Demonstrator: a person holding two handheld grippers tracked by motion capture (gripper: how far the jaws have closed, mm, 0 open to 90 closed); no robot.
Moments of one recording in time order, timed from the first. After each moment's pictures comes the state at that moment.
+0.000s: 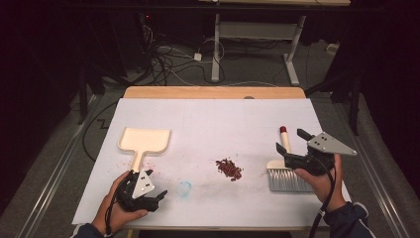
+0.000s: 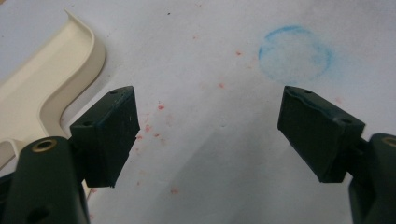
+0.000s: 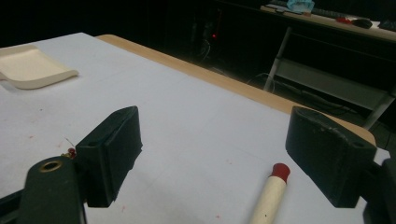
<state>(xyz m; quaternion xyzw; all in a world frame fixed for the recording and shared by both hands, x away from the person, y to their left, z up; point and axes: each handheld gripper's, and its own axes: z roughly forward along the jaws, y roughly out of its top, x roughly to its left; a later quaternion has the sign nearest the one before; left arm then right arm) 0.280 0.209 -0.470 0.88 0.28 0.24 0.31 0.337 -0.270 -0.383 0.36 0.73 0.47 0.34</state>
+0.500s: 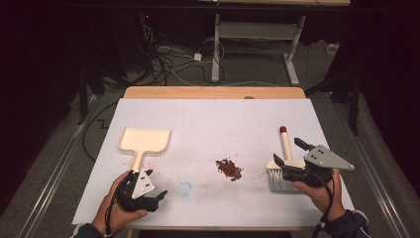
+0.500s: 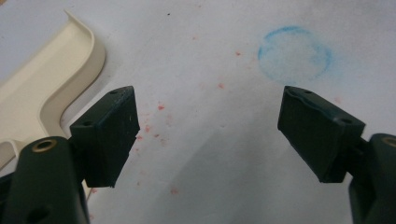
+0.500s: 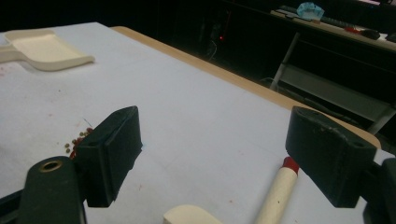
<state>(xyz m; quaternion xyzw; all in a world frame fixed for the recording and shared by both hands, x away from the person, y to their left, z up) 0.279 0.209 -0.470 0.88 0.28 0.24 0.31 0.315 -0.265 -0.396 0.33 0.74 0.47 0.35</state>
